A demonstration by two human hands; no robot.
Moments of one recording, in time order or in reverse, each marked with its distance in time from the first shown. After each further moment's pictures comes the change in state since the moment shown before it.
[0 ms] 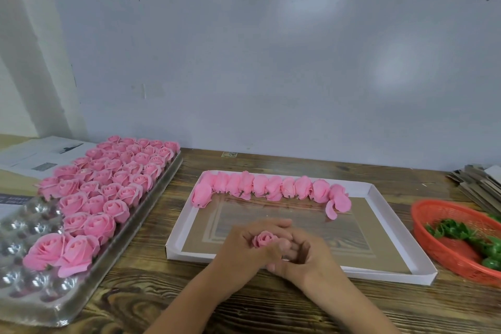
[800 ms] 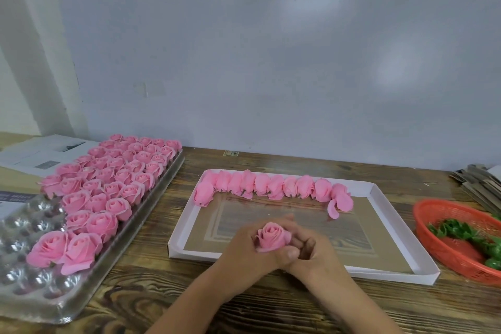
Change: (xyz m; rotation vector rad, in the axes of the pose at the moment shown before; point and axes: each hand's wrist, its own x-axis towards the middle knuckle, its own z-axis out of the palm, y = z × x) left_hand 0.000 -0.010 -0.002 0.071 -0.083 -0.041; right_hand -0.001 -0.007 0.004 0.055 0.021 -0.016
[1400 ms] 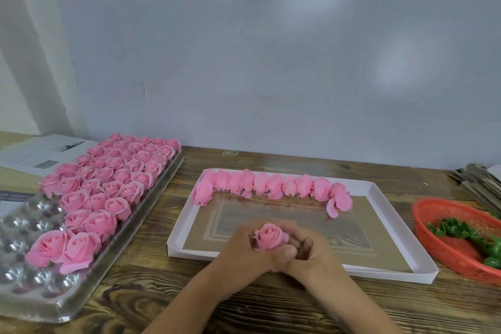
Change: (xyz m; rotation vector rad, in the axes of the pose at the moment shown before) left_hand -0.003 0.006 0.000 -0.027 -0.013 -0.005; right_hand -0.001 0.004 -0.003 -0.008 -0.047 -0.032
